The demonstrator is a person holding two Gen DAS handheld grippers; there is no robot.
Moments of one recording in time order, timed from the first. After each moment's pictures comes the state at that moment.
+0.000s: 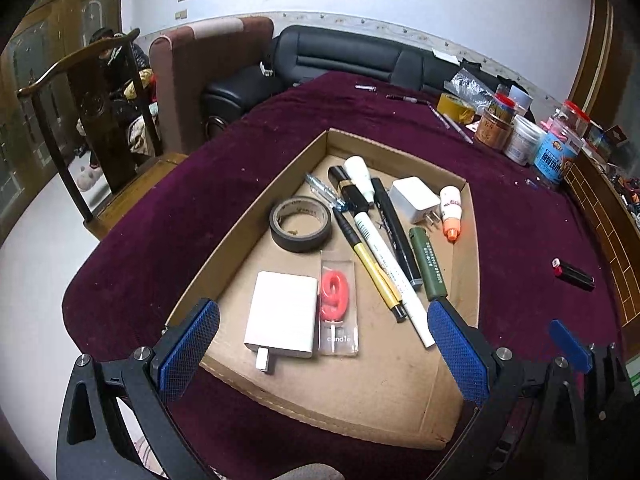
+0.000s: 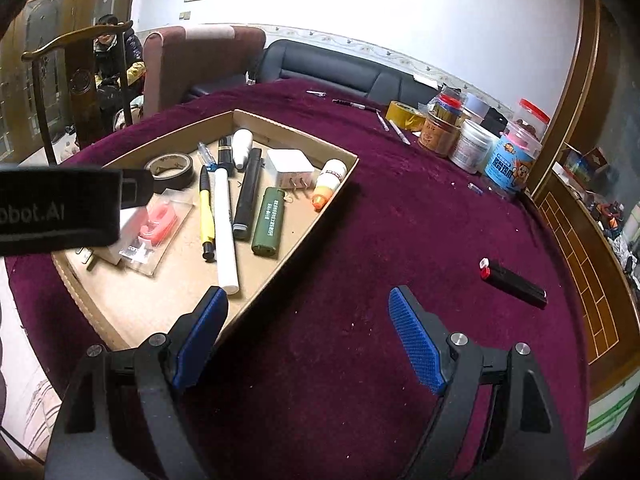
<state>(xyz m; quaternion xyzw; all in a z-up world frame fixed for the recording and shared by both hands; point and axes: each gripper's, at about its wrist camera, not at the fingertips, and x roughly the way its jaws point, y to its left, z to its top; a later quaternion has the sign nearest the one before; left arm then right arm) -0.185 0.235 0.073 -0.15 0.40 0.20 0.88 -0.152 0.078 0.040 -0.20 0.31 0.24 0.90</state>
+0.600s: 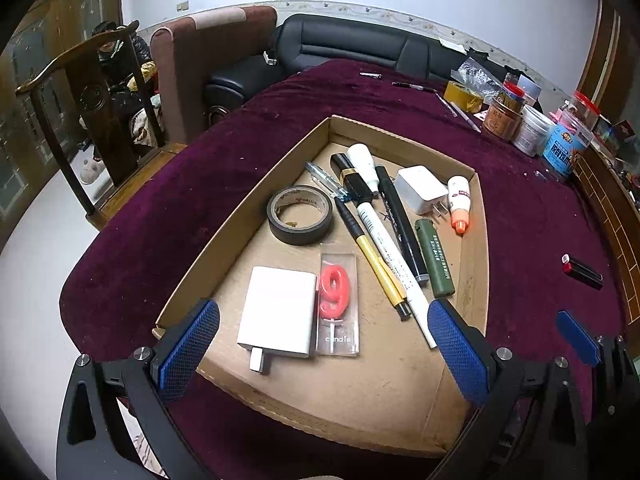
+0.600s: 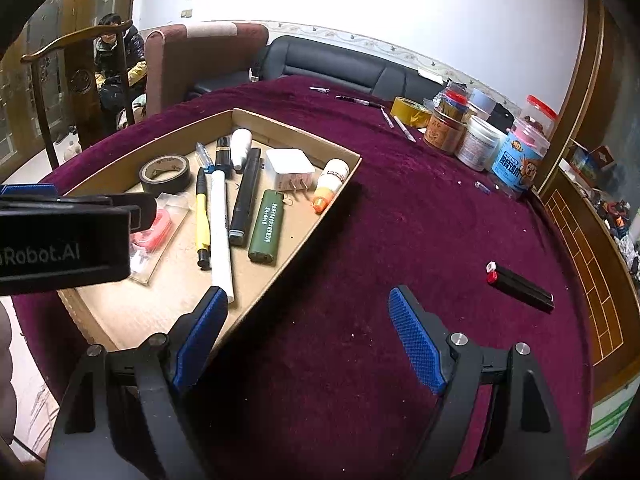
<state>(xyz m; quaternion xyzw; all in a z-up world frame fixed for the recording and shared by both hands) -0.176 0.234 0.069 -0.14 0.42 0.21 0.87 -0.140 0.077 0.039 -0.20 0.32 0.25 0.89</state>
